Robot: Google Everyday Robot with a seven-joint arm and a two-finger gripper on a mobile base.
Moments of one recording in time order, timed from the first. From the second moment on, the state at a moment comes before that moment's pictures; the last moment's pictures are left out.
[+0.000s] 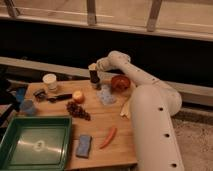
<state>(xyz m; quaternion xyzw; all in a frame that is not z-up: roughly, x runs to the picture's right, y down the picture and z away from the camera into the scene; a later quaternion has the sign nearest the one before) -0.054 -0.149 0.975 -0.23 -0.22 0.64 0.70</state>
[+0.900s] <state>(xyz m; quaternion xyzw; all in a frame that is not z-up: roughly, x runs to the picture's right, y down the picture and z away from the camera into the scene) -0.056 -0.128 0.982 -0.24 -0.20 0.65 0.69</state>
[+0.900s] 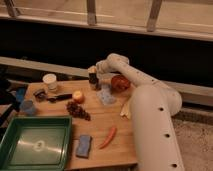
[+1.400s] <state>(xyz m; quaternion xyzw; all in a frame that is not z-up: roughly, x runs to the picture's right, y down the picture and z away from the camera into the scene) -0.053 -0.121 0.982 -0.24 -0.20 0.65 0.69</state>
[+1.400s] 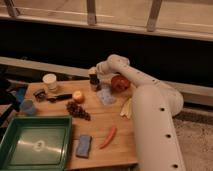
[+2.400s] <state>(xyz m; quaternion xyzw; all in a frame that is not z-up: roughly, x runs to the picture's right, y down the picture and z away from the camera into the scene) -0.049 -0.129 0.965 -0.22 -0.21 0.65 0.69</state>
